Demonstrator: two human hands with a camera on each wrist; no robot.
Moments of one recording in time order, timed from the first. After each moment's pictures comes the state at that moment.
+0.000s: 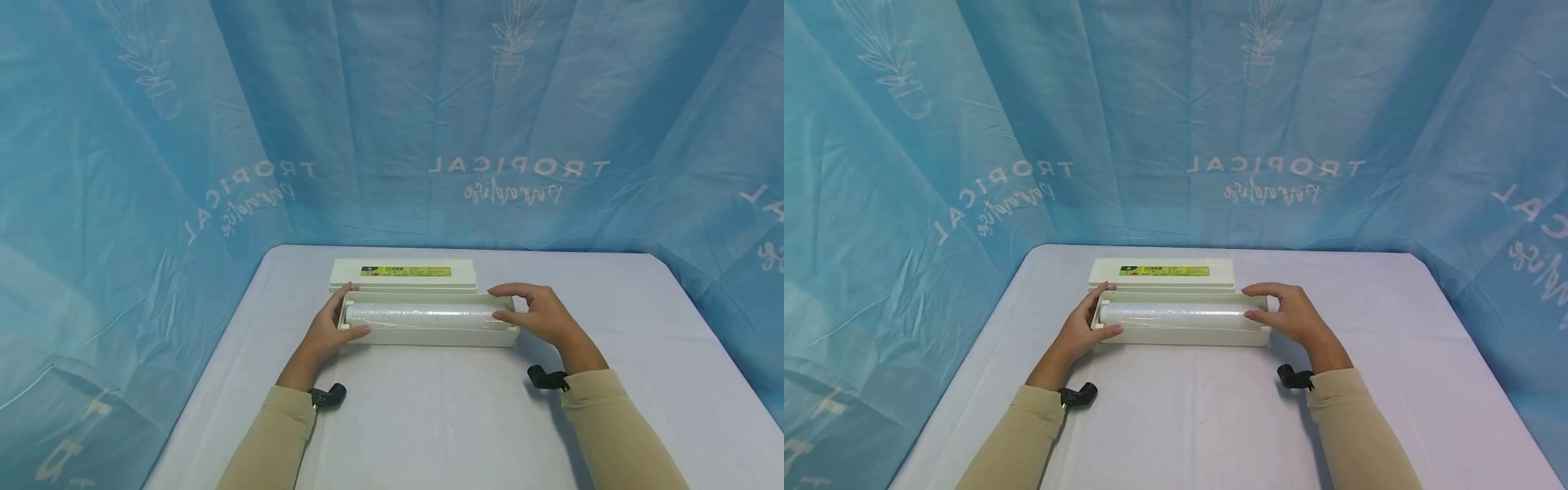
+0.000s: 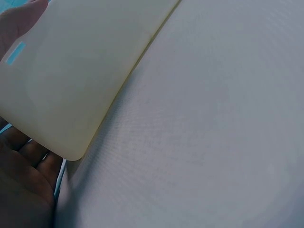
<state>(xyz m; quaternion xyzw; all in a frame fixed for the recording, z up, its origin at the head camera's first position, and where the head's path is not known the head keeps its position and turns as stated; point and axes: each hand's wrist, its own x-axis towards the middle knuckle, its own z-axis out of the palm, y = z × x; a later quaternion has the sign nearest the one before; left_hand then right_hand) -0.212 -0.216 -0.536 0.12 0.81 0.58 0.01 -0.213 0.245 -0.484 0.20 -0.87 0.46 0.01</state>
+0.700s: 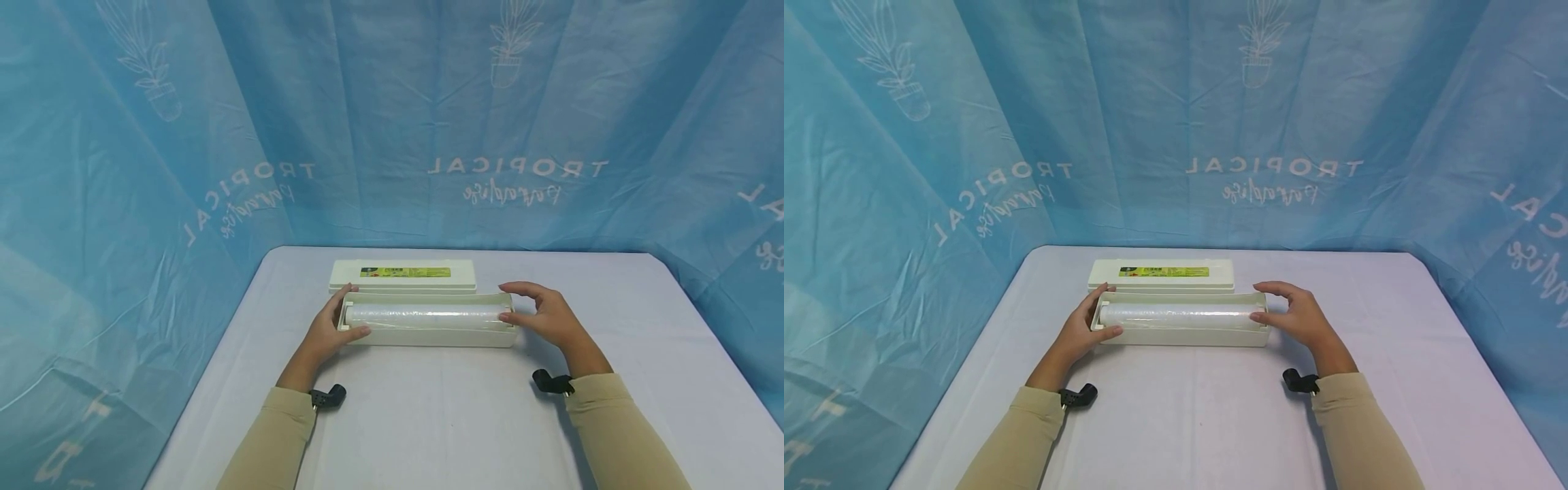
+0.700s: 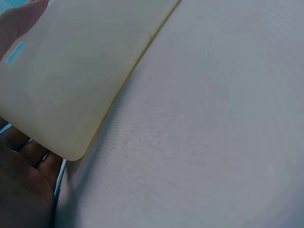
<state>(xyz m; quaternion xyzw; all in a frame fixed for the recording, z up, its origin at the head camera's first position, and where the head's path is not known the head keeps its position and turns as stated) -0.213 -0.216 -0.539 0.13 0.80 0.58 0.01 -0.213 0.260 -0.497 0.15 -0.87 0.46 0.03</state>
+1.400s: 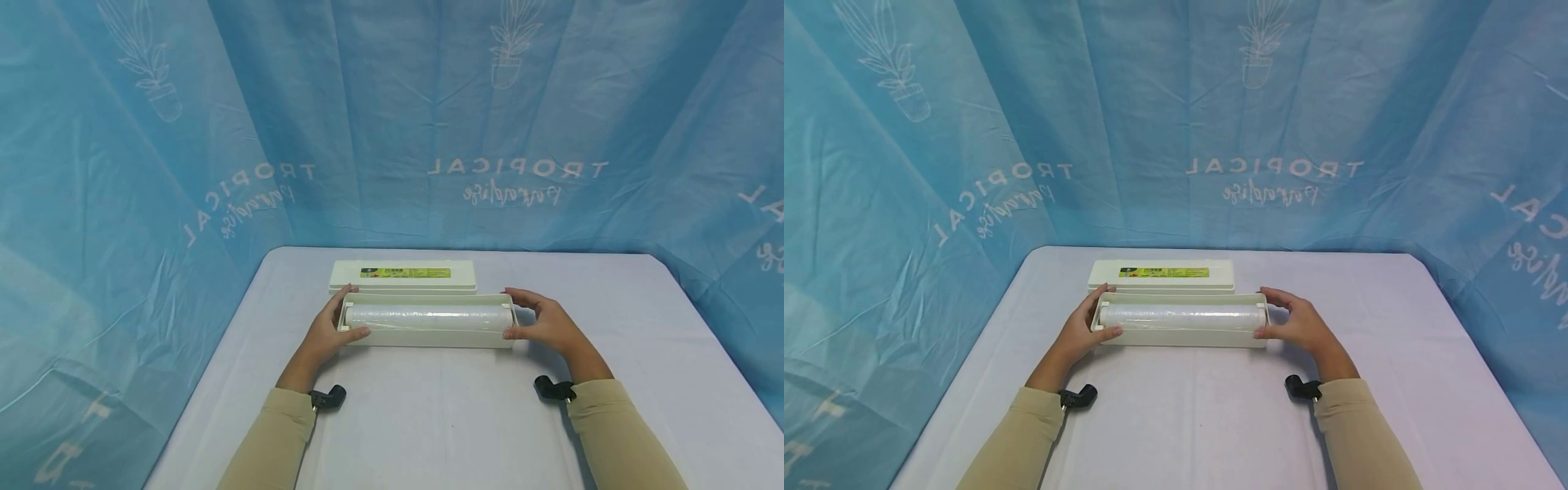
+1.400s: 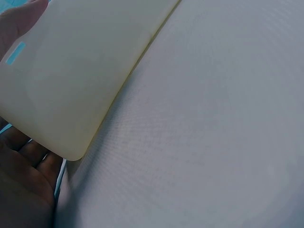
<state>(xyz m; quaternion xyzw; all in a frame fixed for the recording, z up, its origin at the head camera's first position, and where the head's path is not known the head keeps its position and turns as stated) -0.213 -0.218 -0.541 0.13 0.80 0.58 0.01 -0.212 0.267 -0.514 0.15 -0.86 0.49 -0.03</state>
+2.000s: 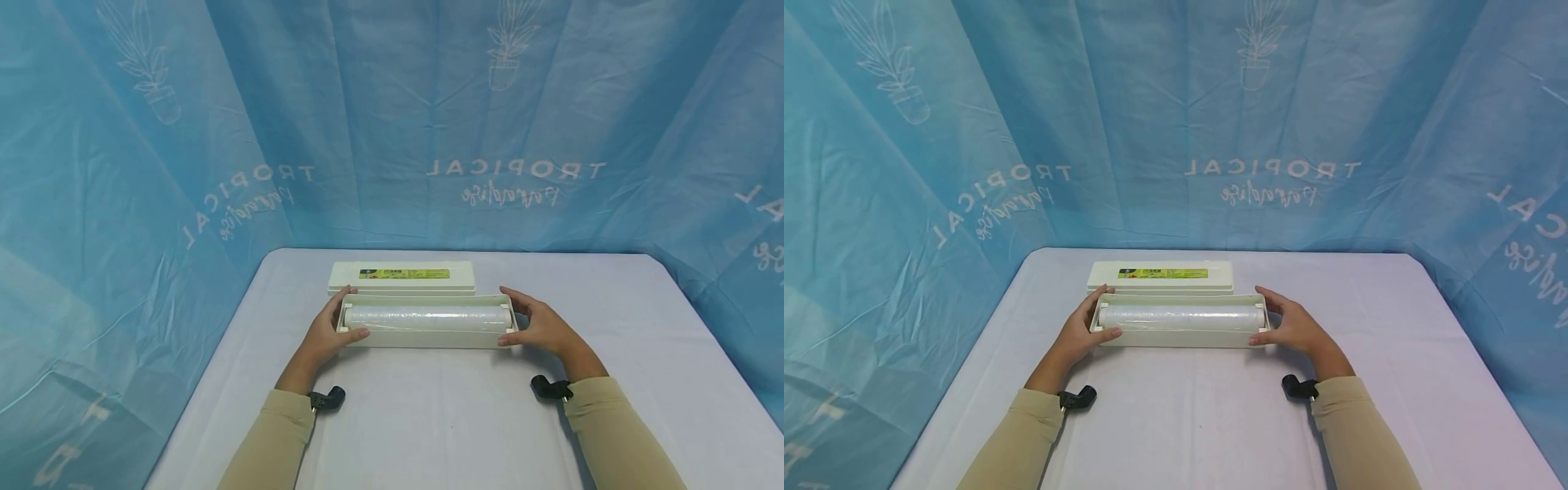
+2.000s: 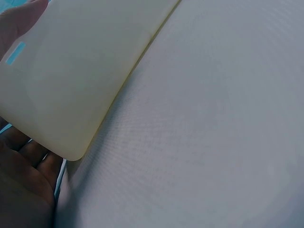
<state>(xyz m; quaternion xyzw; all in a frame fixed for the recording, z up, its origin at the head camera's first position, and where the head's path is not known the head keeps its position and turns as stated) -0.208 -0.214 -0.530 0.12 0.80 0.58 0.02 -0.216 0.265 -0.520 0.18 -0.84 0.50 -0.08</state>
